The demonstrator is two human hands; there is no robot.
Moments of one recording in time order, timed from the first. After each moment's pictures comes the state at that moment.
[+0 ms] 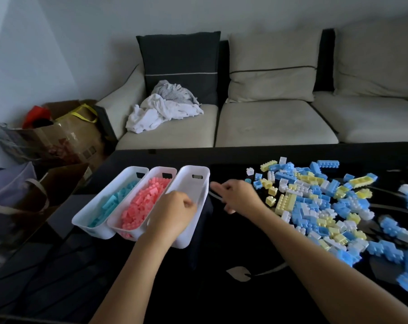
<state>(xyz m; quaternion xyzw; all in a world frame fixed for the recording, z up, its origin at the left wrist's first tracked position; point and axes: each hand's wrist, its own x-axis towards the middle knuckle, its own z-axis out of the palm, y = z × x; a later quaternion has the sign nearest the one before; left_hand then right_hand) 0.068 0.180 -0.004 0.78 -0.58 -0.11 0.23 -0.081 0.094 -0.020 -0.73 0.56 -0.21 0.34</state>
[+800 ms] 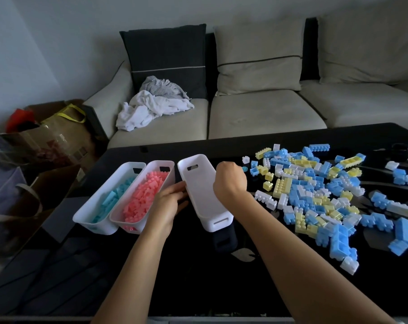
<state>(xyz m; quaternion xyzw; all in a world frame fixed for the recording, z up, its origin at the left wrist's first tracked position) 0.083 0.175 -0.028 0.61 -0.33 -0.47 0.55 -0.046 0.116 0.002 -0.73 0.65 -0.16 0.13</state>
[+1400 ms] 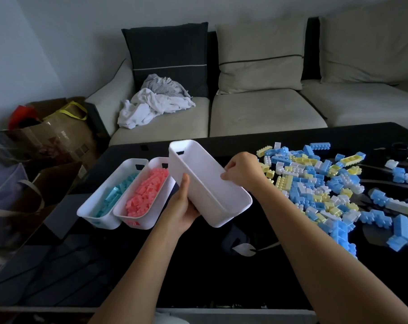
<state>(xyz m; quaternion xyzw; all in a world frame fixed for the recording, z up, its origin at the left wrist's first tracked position) 0.072 0.172 -0.051 0.37 -0.28 -0.68 0.57 -0.077 0.103 0.010 -0.69 0.62 -0.24 0.28</state>
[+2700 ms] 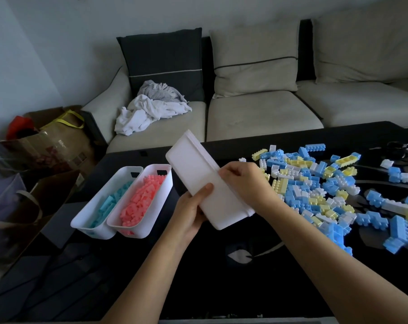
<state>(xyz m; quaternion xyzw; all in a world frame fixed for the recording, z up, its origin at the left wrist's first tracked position) 0.038 0.177 -0.032 0.44 -0.33 -0.61 0.58 -0.104 0.145 0.013 -0.71 0.49 -0.39 0.33</state>
